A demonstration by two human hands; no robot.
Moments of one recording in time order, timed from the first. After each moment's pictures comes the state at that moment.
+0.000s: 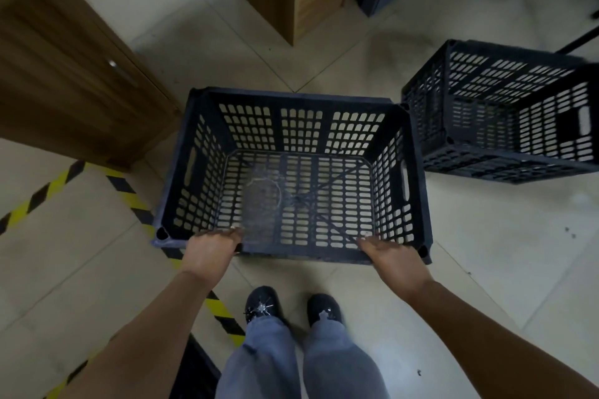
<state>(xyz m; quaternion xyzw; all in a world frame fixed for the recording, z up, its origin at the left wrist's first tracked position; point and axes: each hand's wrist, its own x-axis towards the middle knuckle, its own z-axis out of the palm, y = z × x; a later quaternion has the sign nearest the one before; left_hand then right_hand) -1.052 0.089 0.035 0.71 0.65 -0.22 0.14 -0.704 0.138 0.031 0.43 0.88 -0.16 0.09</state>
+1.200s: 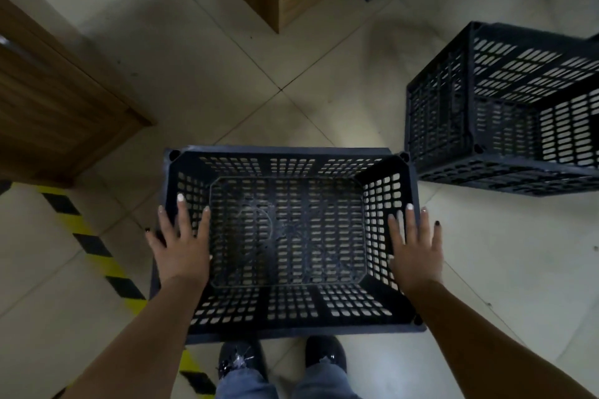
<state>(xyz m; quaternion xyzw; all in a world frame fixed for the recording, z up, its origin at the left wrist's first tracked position) -1.048 0.153 -0.113 0.54 0.76 -0.29 0.20 -0.677 0.210 -0.117 0.61 0.72 -0.03 0.35</state>
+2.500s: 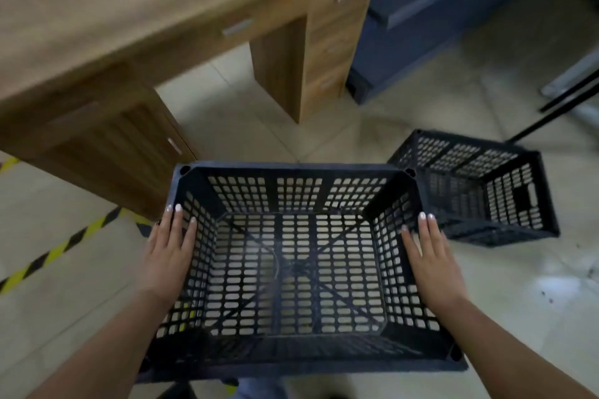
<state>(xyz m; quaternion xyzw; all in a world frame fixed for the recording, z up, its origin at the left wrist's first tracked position) -1.107 0.087 0.188 0.61 0.76 -0.20 0.05 -0.654 0.187 0.168 0.53 0.84 0.08 0.05</state>
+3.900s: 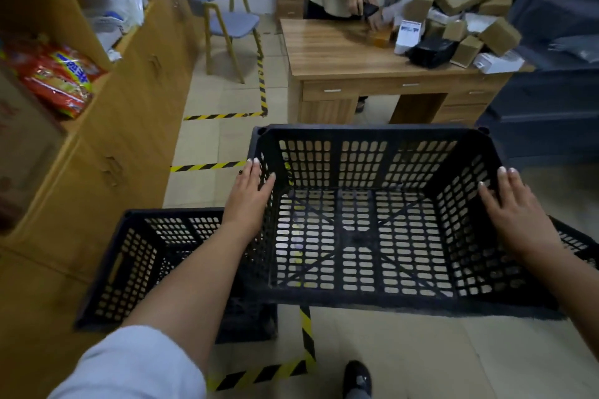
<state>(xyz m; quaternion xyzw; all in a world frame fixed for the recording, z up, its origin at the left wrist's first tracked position) -0.996 -0.440 0.464 0.45 0.89 0.00 0.02 -0.643 -0.150 0.513 0.38 0.90 0.17 0.12</state>
